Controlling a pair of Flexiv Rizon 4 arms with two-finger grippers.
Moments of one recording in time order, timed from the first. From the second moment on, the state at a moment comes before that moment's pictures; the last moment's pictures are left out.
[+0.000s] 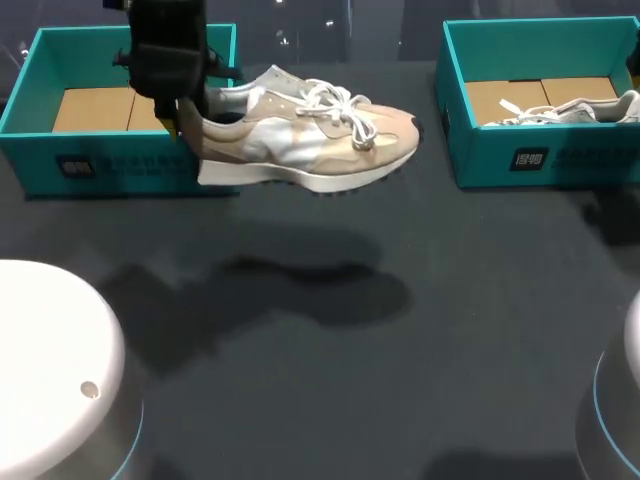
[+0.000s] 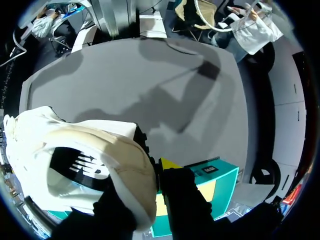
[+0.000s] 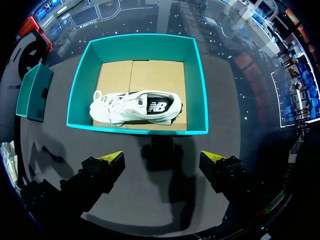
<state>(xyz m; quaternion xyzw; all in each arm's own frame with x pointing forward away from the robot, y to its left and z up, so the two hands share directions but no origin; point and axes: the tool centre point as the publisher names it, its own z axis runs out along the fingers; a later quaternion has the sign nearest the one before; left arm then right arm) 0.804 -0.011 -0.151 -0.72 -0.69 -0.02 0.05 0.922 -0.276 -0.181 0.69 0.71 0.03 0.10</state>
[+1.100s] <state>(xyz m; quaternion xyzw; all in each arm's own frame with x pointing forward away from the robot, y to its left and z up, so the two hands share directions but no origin) 0.719 -0.087 -0.264 -0.73 -0.68 -0.08 0.05 0.922 -0.276 -0.181 0.69 0.71 0.03 0.10</state>
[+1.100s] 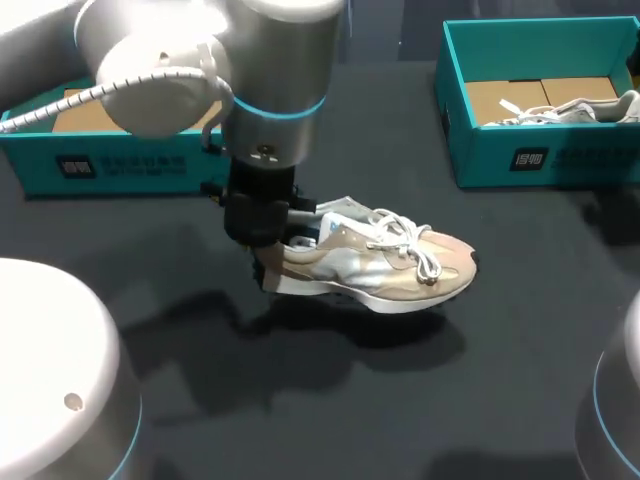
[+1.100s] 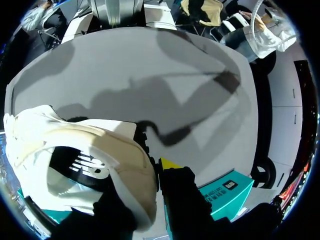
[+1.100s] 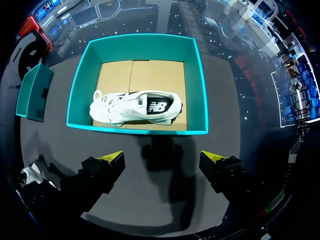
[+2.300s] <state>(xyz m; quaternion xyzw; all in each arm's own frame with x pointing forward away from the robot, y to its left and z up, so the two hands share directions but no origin) 0.724 -0.128 -0.369 -0.72 -0.69 -0.11 0.06 0.922 -0.276 -0.181 0.69 0.71 0.03 0.10</state>
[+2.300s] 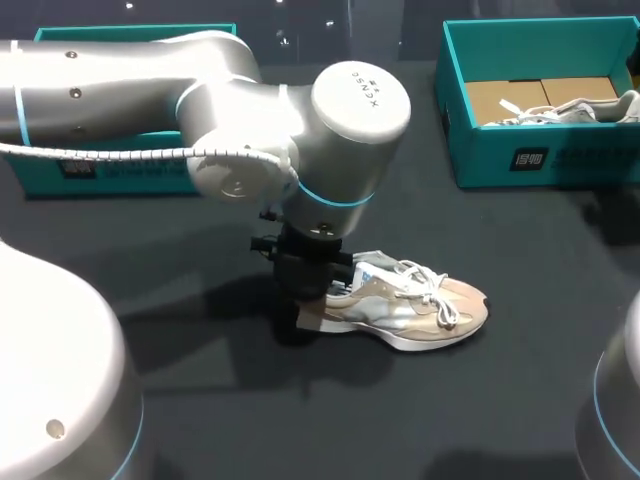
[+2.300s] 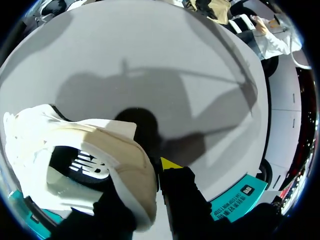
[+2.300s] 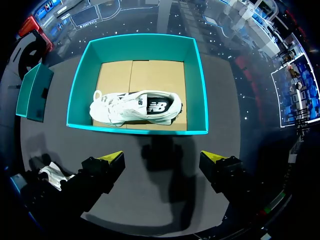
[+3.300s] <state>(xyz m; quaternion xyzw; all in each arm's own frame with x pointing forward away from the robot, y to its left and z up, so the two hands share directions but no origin) 0.722 -0.142 -0.325 -0.67 -0.74 -0.05 0.06 0.922 -0.276 -0.182 0.69 0.71 0.03 0.10</state>
